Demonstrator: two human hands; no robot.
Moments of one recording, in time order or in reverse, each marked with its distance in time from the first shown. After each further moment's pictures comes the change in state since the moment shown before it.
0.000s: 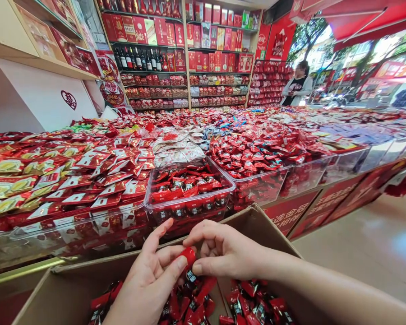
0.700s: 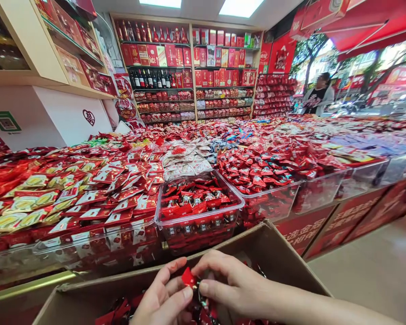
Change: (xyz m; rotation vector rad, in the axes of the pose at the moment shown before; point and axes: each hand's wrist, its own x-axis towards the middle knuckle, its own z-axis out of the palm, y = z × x) left_hand 0.002 -0.023 -0.019 -0.285 0.018 -0.222; right_hand -0.001 0.014 0.010 -0.212 -0.030 0.026
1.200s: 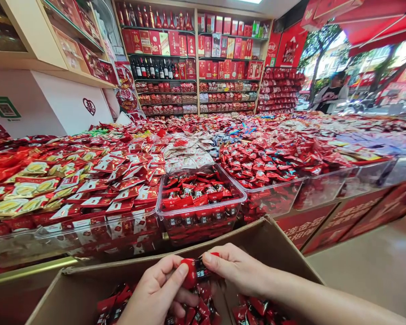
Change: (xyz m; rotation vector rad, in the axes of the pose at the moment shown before) left_hand 0.000 0.006 0.002 0.493 0.033 0.100; right_hand 0.008 0.005 -0.003 0.376 -0.108 0.117
